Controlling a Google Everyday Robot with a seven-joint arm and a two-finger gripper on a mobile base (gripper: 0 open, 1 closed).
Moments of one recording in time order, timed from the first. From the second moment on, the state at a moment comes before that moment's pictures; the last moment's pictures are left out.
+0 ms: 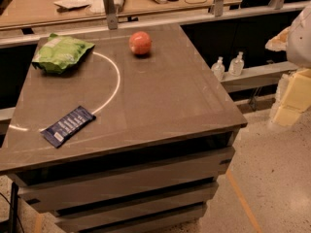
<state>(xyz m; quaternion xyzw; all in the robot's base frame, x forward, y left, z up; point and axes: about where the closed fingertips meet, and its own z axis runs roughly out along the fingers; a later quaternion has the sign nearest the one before) 0.438 -0.216 0.977 -0.60 0.78 -0.04 0.16</state>
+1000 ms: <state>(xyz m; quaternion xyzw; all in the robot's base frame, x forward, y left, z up) 0.531 -0.185 0.977 -0.60 0.76 -0.03 0.24</state>
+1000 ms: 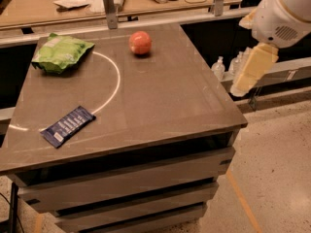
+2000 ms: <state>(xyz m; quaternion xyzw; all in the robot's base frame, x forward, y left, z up) 0.715 -0.133 1.000 -0.52 0.76 0.06 0.39</state>
